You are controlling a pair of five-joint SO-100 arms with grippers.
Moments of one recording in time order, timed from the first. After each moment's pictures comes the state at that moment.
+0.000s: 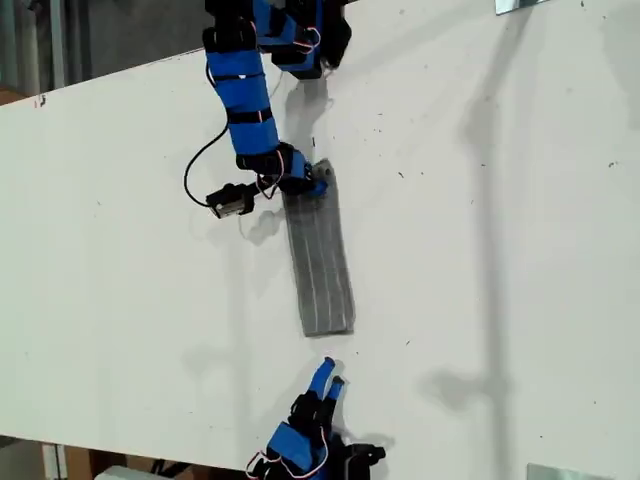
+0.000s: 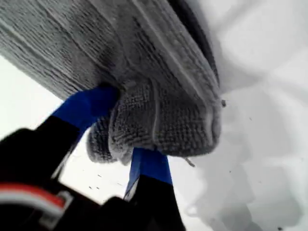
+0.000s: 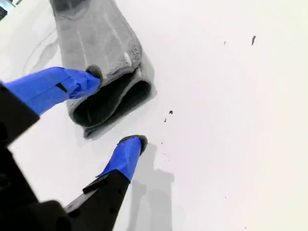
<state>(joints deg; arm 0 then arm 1) 10.8 198.9 173.2 78.2 -104.2 7.4 85.6 117.9 65.9 58.8</state>
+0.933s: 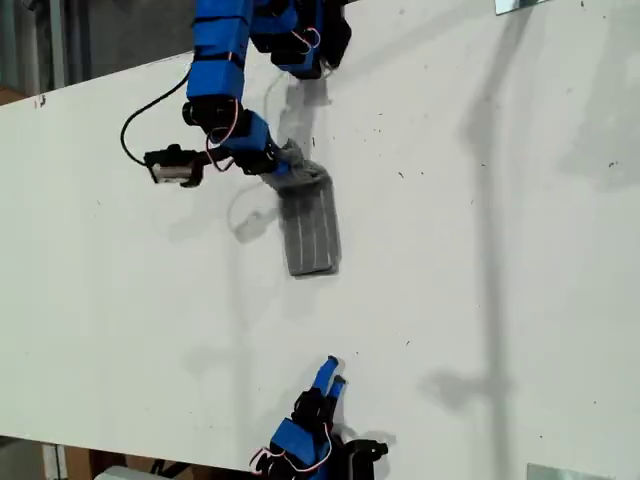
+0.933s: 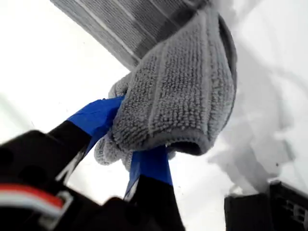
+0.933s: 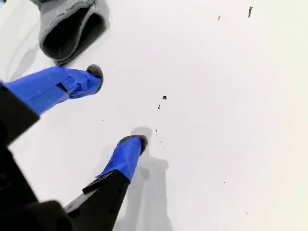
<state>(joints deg) 10.6 199.2 177.3 75.0 -101.6 8.1 101.2 91.8 89.6 61.7</state>
